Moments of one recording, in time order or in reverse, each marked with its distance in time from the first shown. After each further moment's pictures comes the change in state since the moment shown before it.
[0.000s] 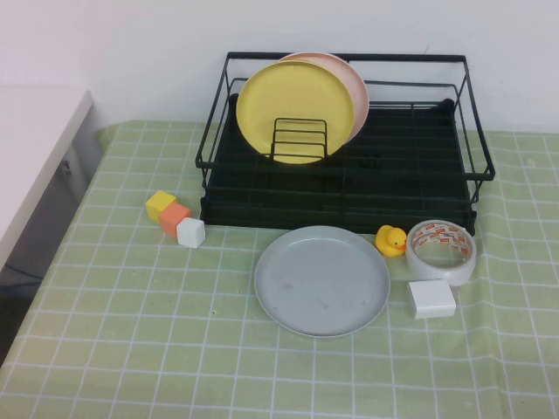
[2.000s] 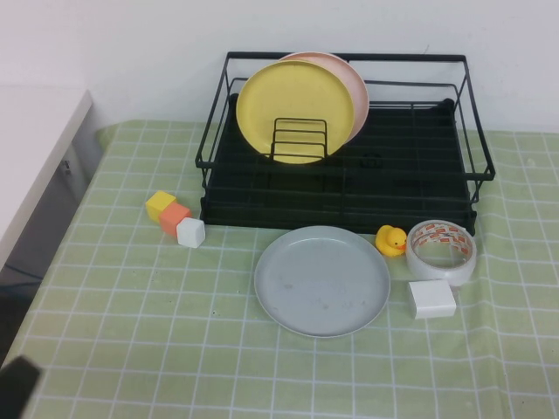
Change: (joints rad) right arm 0.000 0.000 0.008 0.901 -0.005 -0.089; left arm -0.002 0.180 -0.131 -0.775 -0.164 0.031
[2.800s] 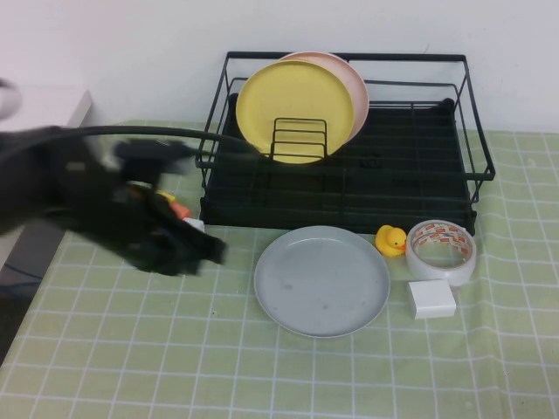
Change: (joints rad) right arm 0.000 0.000 0.000 0.075 0.003 -0.204; left arm -0.170 1.445 -1.038 0.543 0.519 0.235
